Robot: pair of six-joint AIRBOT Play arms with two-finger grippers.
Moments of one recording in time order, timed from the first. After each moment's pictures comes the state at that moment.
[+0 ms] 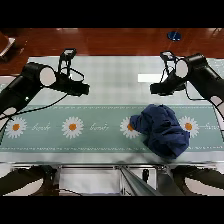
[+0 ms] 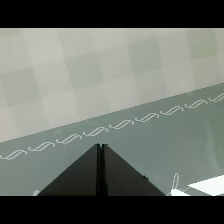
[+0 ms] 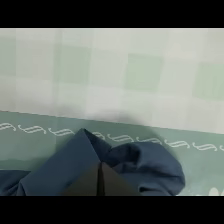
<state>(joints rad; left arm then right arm) -0.39 -1.27 1.16 1.45 -1.00 -1.69 0.28 -1.37 1.28 -1.66 1.24 1.79</state>
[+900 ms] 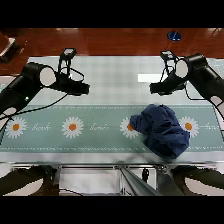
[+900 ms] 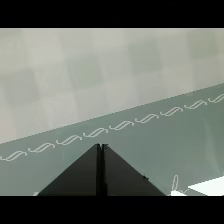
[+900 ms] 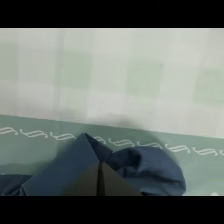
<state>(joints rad) -0.39 -1.27 1.16 1.45 -0.99 -1.69 0.28 -1.37 1.28 -1.66 1.21 1.79</state>
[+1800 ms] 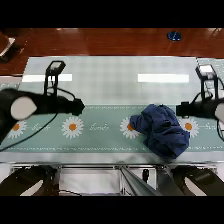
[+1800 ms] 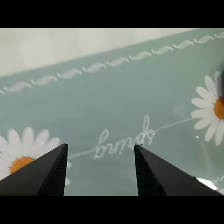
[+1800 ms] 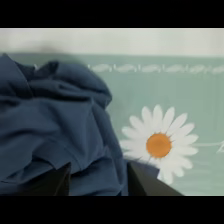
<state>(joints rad) -0.49 -0.86 0.84 1.42 -1.00 -1.80 0.28 -0.74 0.79 -1.84 1.26 1.93</state>
